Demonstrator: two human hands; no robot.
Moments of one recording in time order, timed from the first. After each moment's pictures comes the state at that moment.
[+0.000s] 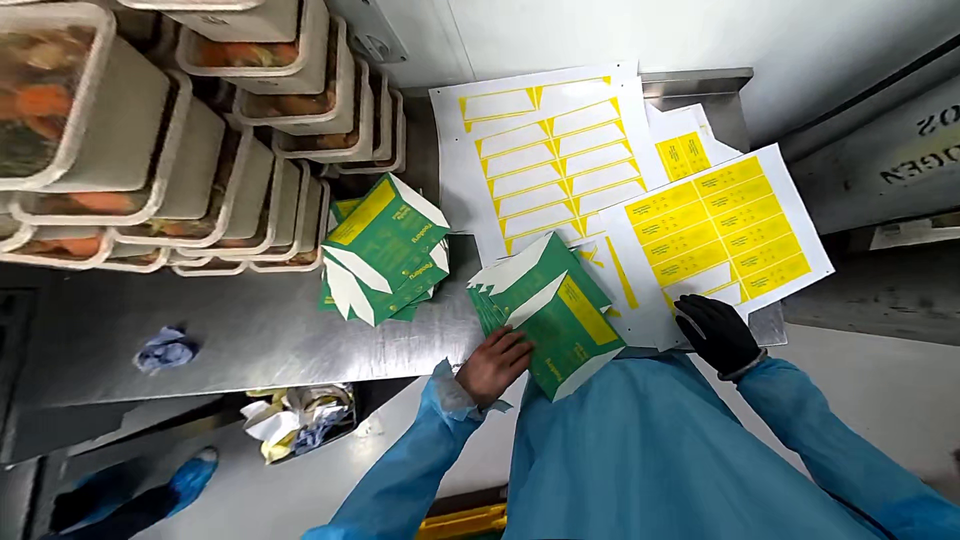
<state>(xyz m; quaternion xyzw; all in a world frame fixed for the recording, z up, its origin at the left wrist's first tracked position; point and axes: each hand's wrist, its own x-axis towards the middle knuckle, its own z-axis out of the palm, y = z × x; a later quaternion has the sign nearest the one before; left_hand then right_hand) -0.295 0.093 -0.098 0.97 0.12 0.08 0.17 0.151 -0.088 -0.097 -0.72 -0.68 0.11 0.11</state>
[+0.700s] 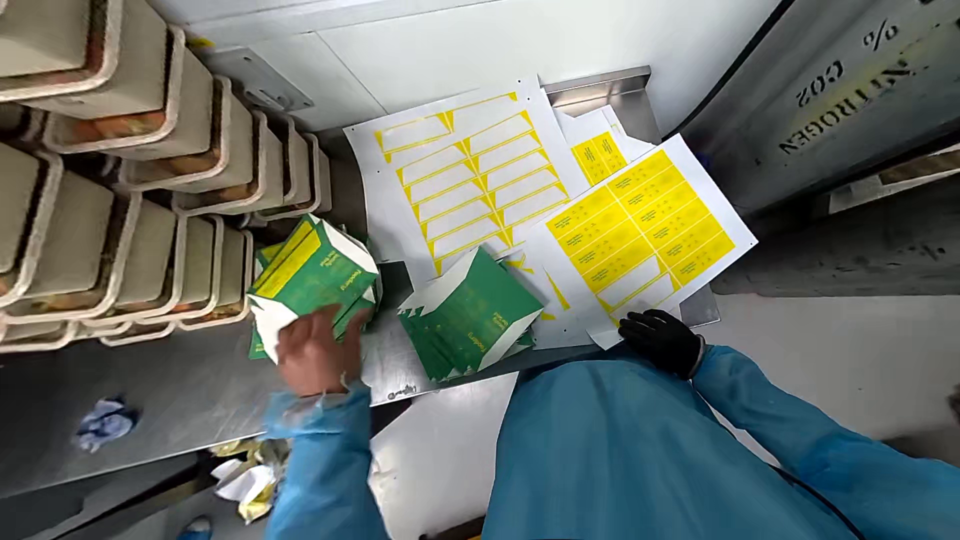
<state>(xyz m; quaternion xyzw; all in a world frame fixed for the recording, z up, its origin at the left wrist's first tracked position) -0.295 0.167 -0.005 0.80 0.59 0.10 0.06 0.188 -0.148 -0.125 -0.57 -0.81 0.02 0.14</state>
